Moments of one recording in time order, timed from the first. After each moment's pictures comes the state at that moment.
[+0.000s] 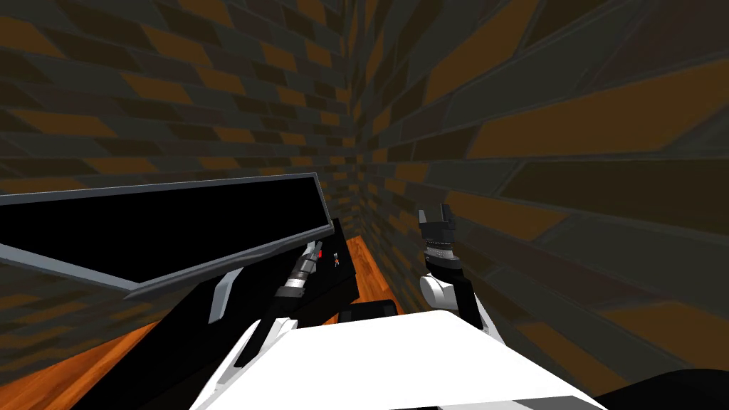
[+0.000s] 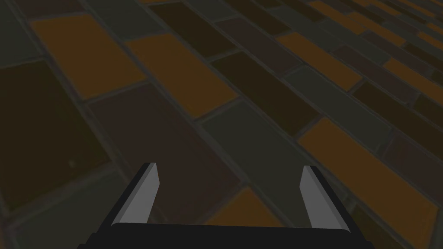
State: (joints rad) left arm 0.56 0.33 -0.09 -2.02 0.09 -0.30 -0.78; right arm 0.47 0.01 0.01 -2.31 -0.05 -0.51 -0.10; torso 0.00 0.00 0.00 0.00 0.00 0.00
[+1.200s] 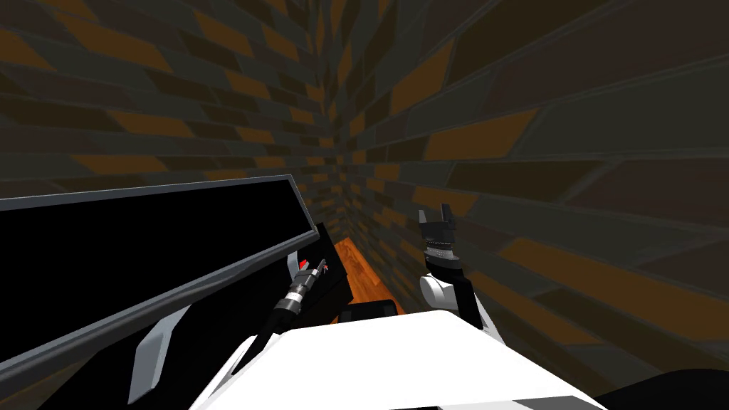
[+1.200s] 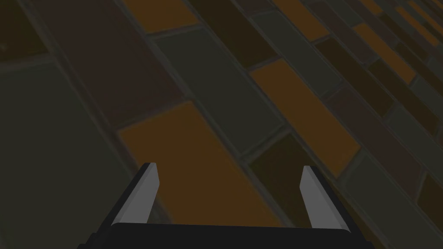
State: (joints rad) left arm 0.60 0.43 -0.13 -1.89 0.08 -0.19 -1.10; right arm 0.47 0.01 0.01 -2.31 -0.05 -0.51 -0.10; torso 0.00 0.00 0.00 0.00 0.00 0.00
